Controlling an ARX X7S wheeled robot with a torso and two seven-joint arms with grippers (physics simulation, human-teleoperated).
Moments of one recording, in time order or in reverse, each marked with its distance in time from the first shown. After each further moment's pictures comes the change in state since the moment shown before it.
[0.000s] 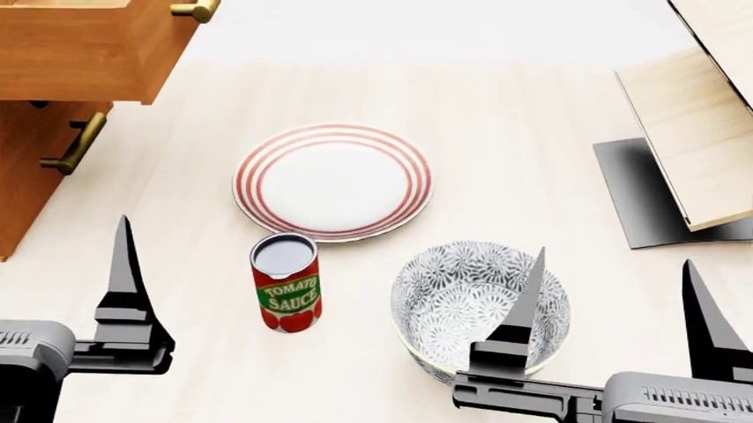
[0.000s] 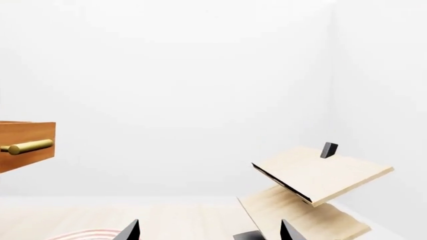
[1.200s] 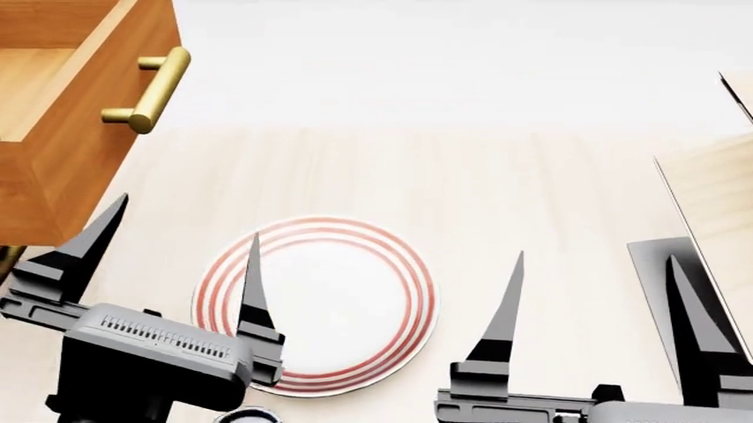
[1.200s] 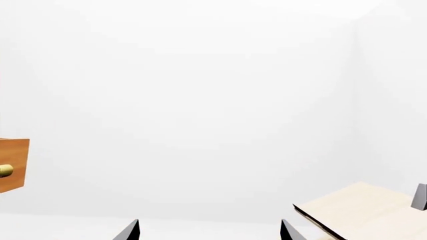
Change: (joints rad) left arm -0.141 -0.046 0.279 -0.284 0.179 0.116 -0.024; right arm -0.046 0.057 -0.050 0.025 0.014 -0.153 0.017
